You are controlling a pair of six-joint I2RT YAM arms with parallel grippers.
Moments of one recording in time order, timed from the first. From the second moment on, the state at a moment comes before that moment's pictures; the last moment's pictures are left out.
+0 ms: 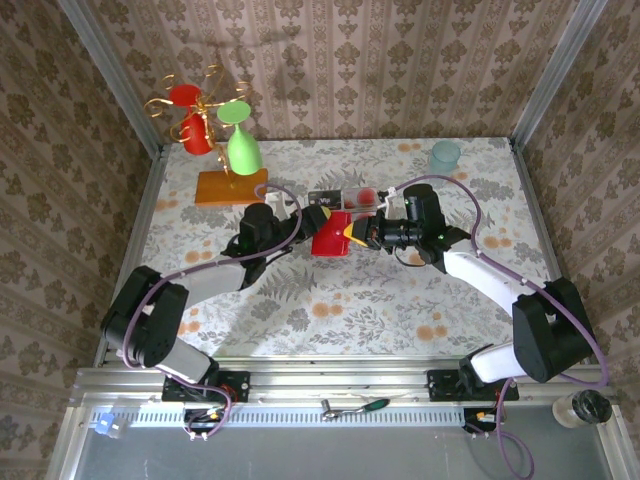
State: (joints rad) left arm -0.60 1.51 0.70 0.65 0.42 -1.01; right arm 0.39 1.41 0.87 0.02 -0.75 0.96
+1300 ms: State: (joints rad) left arm -0.66 1.42 0.65 0.59 0.17 -1.04; right arm 0.73 1.59 1.31 -0.58 0.04 0.54
